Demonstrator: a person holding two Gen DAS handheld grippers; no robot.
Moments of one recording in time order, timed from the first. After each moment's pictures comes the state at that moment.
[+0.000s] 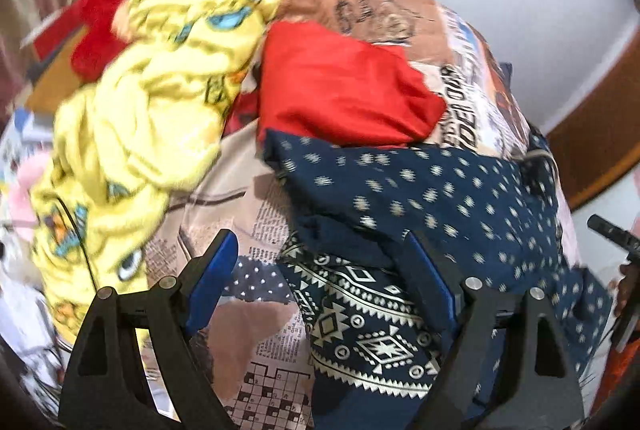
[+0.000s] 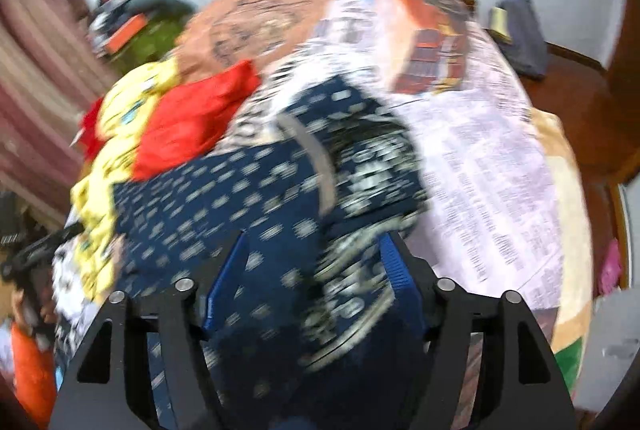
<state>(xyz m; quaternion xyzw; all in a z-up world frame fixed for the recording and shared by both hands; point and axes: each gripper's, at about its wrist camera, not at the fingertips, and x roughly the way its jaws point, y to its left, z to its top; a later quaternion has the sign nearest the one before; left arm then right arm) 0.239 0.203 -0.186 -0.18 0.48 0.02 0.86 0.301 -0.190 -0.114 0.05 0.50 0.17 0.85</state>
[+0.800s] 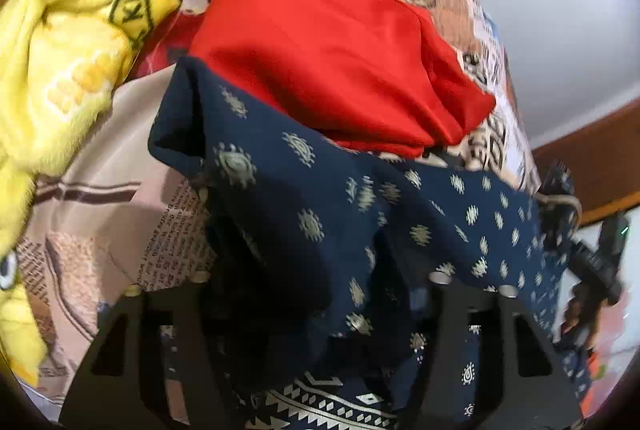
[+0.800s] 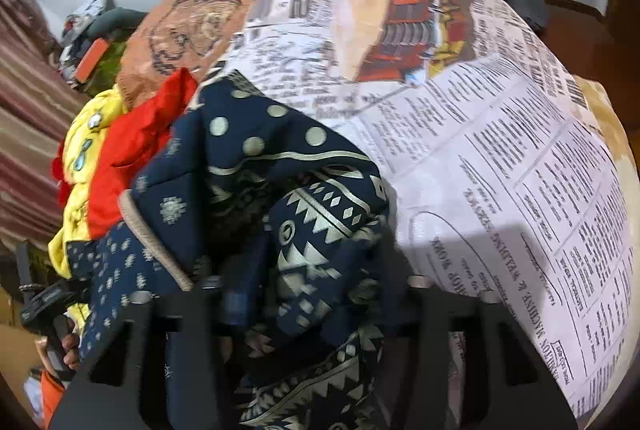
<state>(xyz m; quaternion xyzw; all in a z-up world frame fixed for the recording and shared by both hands) 0.328 0.189 -0.273 -0.27 0.52 -0.02 0.81 0.389 -0.193 -0.187 0.11 0.54 0.17 0.82</state>
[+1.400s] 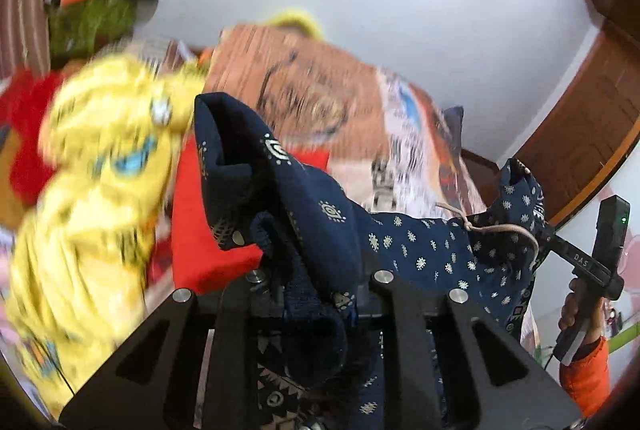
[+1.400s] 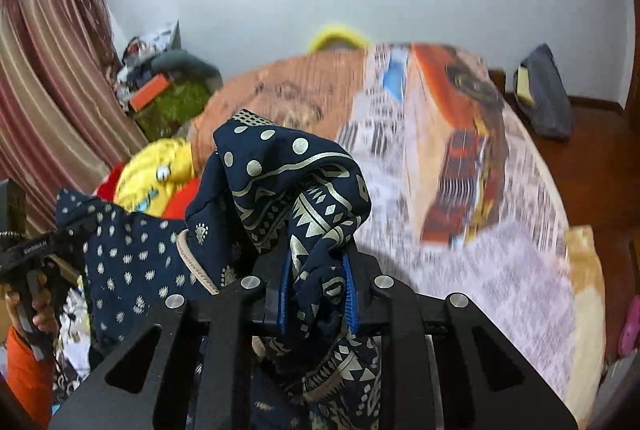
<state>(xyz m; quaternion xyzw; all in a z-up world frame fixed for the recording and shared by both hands) 0.365 0.175 -0.084 -0.16 0.38 -0.06 0.91 0.387 -0.170 -0.068 0.08 0.39 0.22 0.89</state>
